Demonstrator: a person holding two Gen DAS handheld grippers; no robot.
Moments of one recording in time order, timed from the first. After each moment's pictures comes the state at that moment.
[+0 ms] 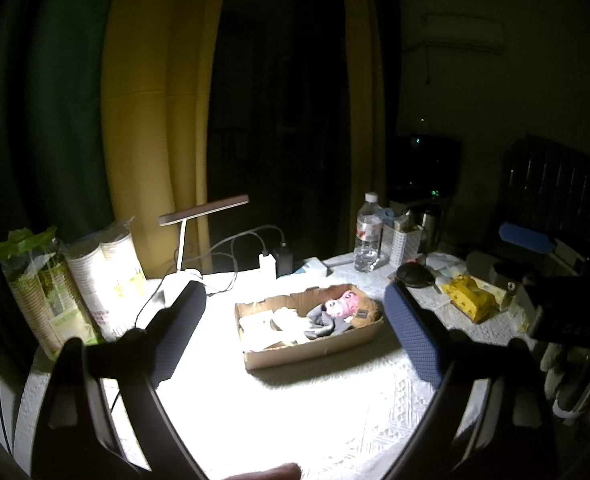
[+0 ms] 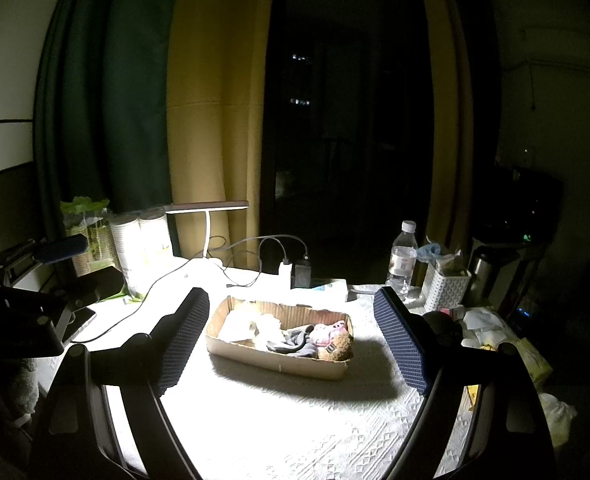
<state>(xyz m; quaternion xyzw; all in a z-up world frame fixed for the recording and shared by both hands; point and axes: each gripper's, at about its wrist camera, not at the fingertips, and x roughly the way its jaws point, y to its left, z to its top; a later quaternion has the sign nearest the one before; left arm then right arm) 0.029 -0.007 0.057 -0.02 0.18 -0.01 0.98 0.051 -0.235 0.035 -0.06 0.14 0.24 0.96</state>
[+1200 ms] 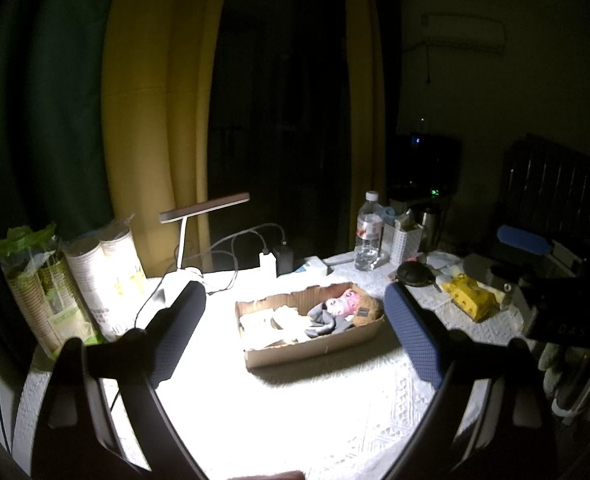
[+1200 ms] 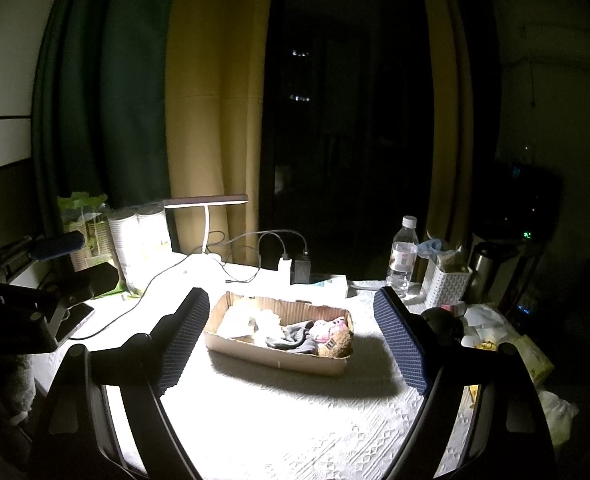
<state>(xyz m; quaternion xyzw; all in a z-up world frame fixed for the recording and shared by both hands) 0.028 -0.008 0.055 -0.02 0.18 -0.01 0.98 0.055 -0.237 0.030 -0.06 0.14 0.24 0.96</state>
